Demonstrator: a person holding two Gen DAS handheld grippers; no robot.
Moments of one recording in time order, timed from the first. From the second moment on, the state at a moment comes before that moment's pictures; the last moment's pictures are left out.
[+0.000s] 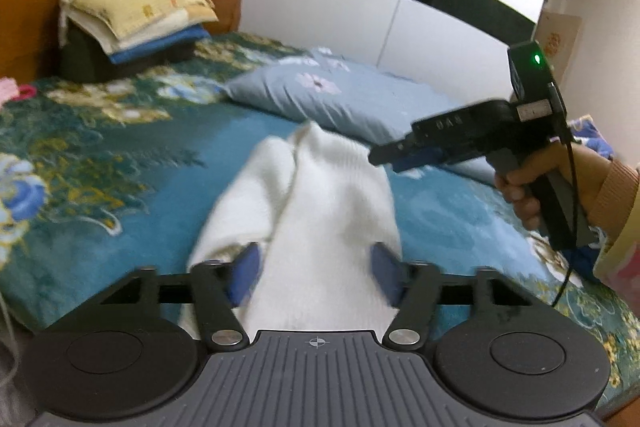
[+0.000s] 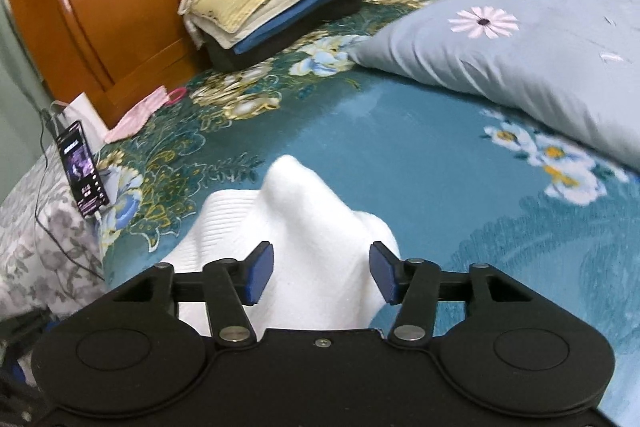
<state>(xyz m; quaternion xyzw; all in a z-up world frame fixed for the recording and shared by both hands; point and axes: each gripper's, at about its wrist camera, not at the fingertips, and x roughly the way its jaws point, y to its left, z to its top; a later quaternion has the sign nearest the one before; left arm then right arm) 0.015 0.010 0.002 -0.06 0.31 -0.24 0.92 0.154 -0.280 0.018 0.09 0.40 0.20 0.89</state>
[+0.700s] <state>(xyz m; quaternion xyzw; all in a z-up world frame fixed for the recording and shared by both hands) 0.023 0.009 -0.027 -0.06 0.36 -0.23 0.90 0.169 -0.285 -0.006 0.11 0.42 0.18 0.88</state>
